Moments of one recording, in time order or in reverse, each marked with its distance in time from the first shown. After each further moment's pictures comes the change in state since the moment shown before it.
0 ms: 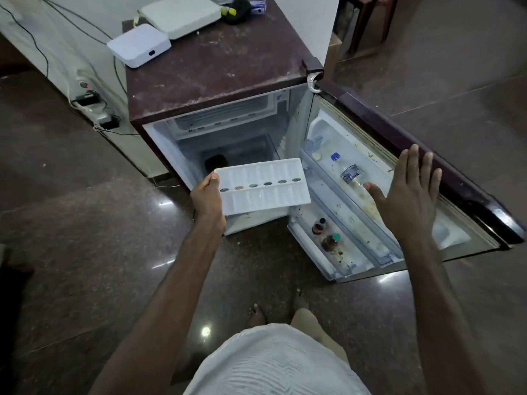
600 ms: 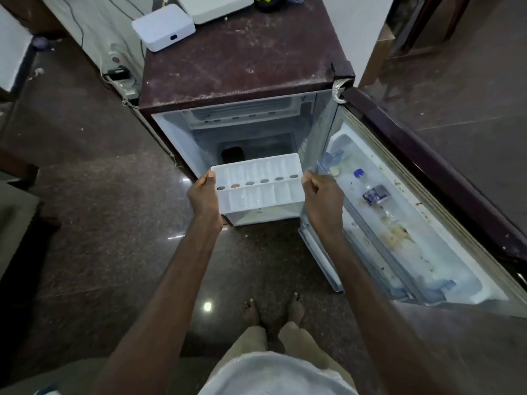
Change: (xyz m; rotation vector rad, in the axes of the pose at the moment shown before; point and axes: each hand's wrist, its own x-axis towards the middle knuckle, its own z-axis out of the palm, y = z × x) left_hand 0.022 -0.007 0.021 -0.028 0.185 -0.008; right_hand 0.042 -0.144 0.038 0.817 -0.233 -0.081
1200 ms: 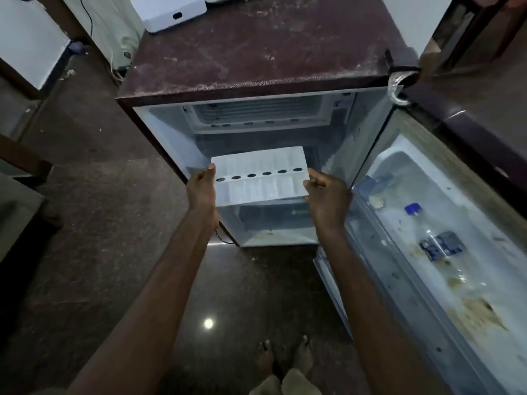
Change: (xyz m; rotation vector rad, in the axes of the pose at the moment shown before) left_hand 0.132 -0.029 0.045 -0.006 -0.008 0.069; right_hand 0.122 0.064 0.125 0.292 0.022 0.172
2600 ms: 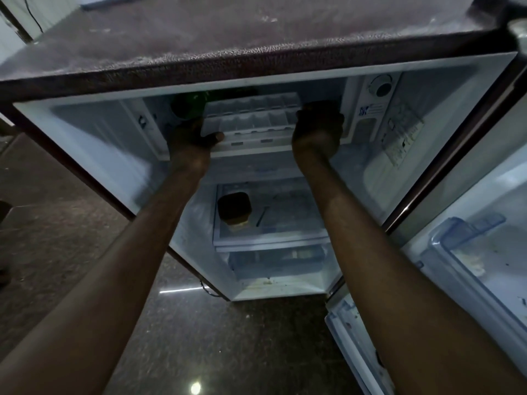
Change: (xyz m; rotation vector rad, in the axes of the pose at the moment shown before) left_hand 0.196 0.029 0.099 0.445 -0.180 0.700; right_hand 0.228 -0.034 0.125 -0.274 0.152 -0.100
